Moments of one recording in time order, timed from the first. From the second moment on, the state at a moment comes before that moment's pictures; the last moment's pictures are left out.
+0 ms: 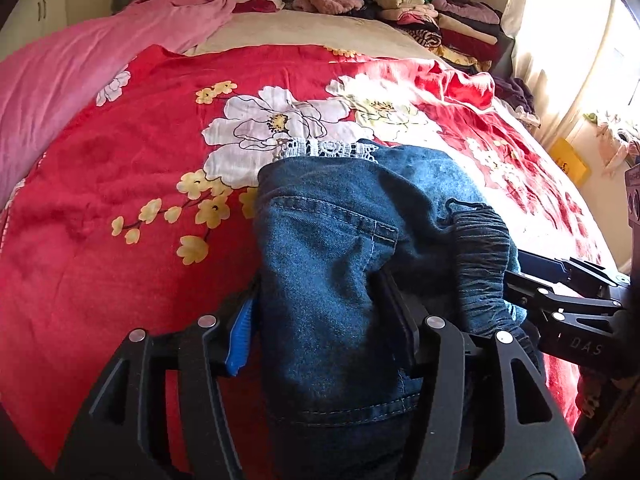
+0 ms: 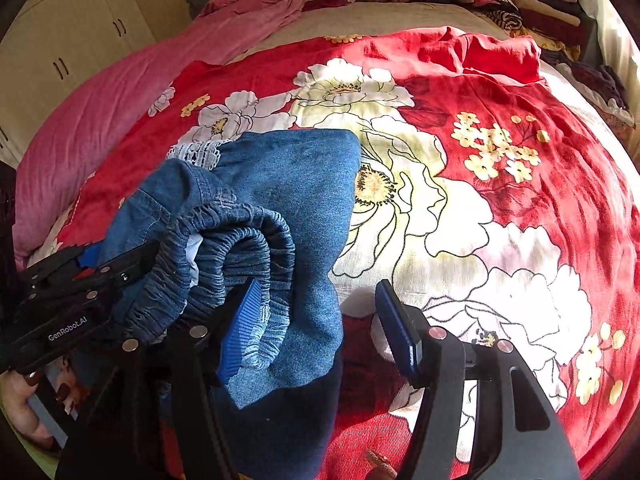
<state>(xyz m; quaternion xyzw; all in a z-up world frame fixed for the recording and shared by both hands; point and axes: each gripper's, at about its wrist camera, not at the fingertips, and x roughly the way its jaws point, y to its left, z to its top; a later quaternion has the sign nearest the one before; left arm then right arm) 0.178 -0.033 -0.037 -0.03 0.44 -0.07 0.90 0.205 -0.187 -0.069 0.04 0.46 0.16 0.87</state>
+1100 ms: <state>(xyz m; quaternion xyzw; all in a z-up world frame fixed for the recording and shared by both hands) 0.110 -0.024 0.027 -0.04 0.38 -0.05 0.92 0.114 -0.228 0.006 0.08 0.34 0.14 0.93</state>
